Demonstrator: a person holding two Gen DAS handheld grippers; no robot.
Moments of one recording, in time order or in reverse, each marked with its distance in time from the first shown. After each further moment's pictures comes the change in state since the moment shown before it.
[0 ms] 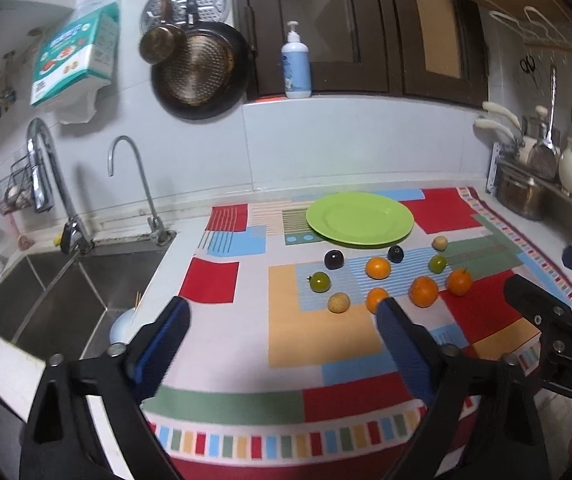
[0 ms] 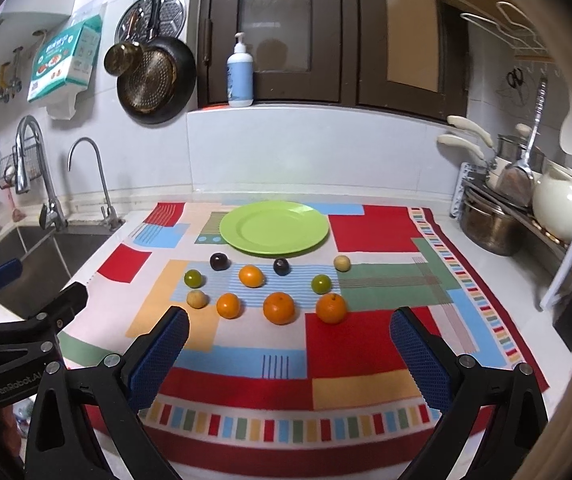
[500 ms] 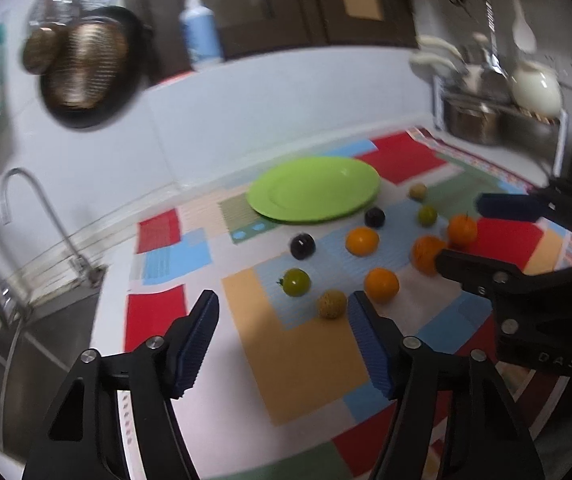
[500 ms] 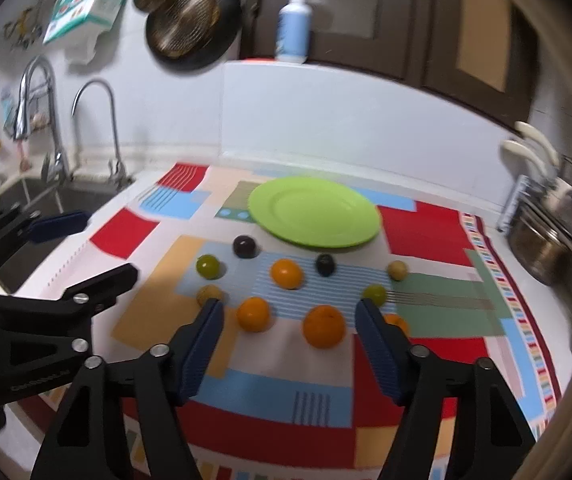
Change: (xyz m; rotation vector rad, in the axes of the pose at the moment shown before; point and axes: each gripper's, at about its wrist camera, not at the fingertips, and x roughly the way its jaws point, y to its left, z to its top) left arm 0.101 -0.004 0.005 0.291 0.067 -0.240; right arm 0.094 0.047 0.007 -0.156 0.098 0.068
